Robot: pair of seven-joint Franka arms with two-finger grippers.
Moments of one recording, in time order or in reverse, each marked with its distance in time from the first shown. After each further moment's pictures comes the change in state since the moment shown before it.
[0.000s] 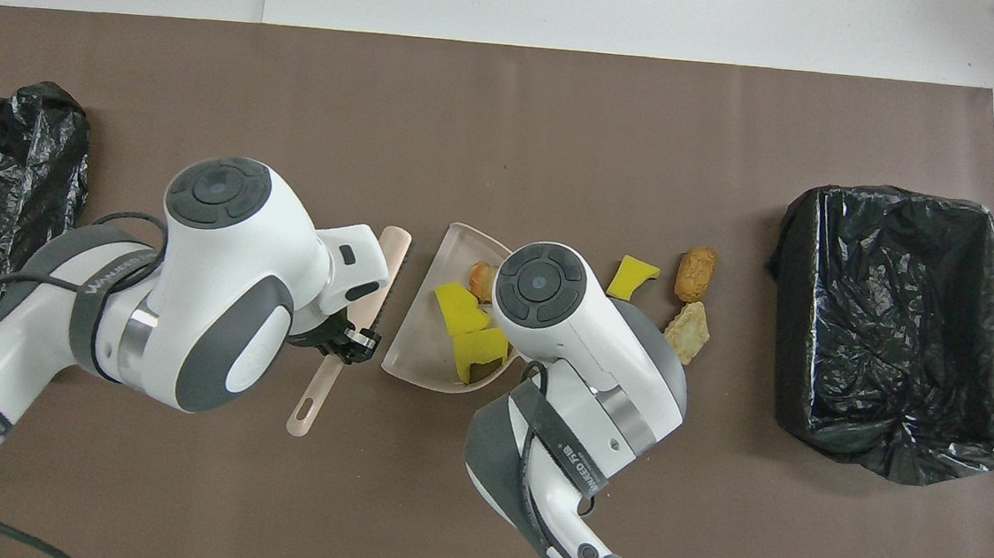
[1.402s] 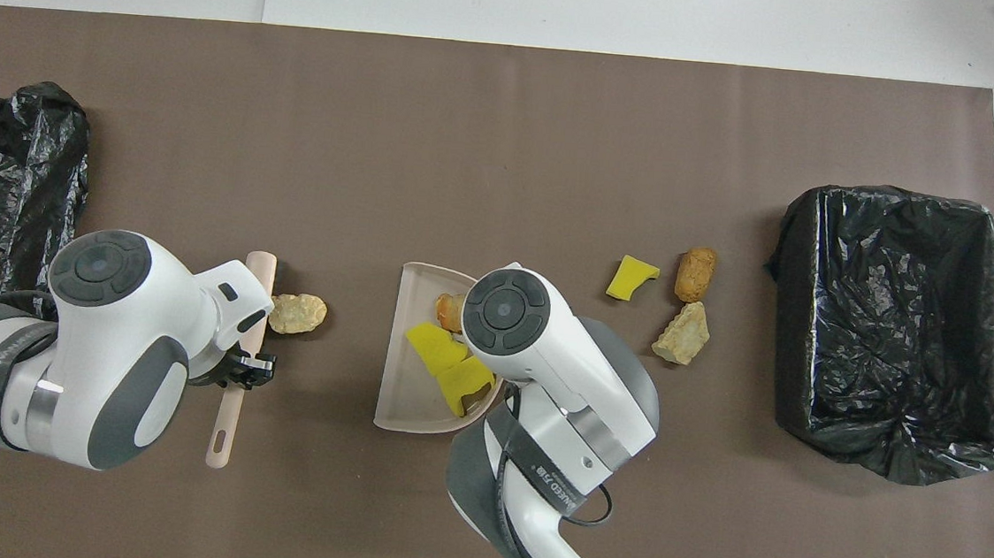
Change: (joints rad) left arm 0.120 -0.159 -0.019 -0.349 0.119 0.155 -0.149; right arm 0.041 0.006 0.000 -0.023 -0.034 0.027 -0.205
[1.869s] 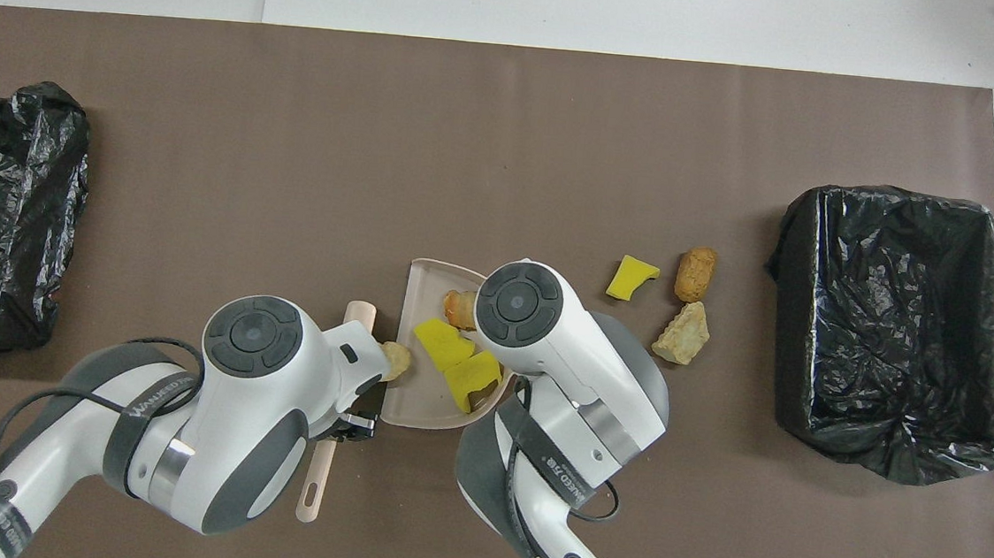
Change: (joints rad) left arm -0.256 0.000 -0.005 0.000 -0.132 -0.011 -0.110; right arm -0.019 0.000 0.000 -0.006 0.000 -0.001 0.000
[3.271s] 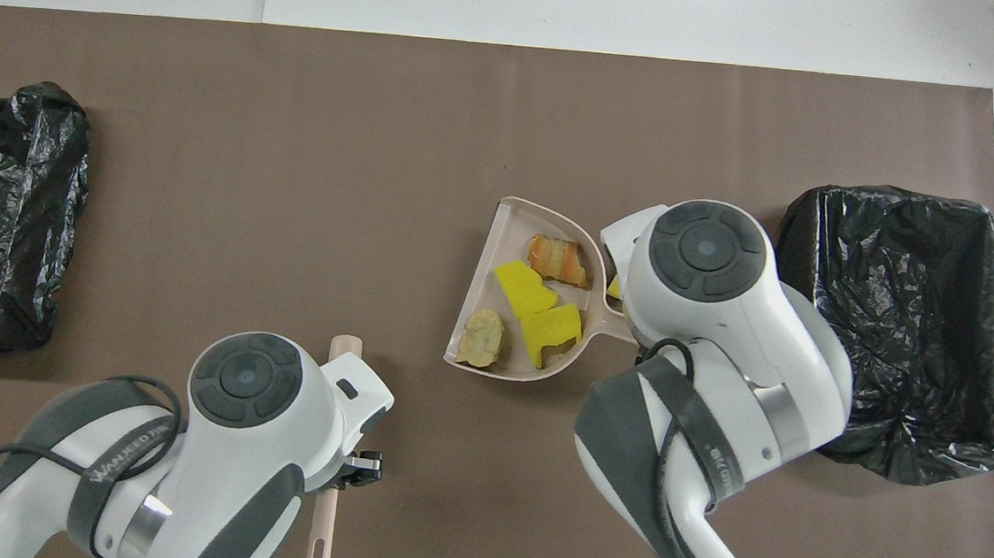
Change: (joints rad) left arm -0.078 -0.128 0.006 0.003 -0.033 -0.164 -0.227; right arm -0.212 -0.187 -0.005 0.017 0.042 -0.104 -0.082
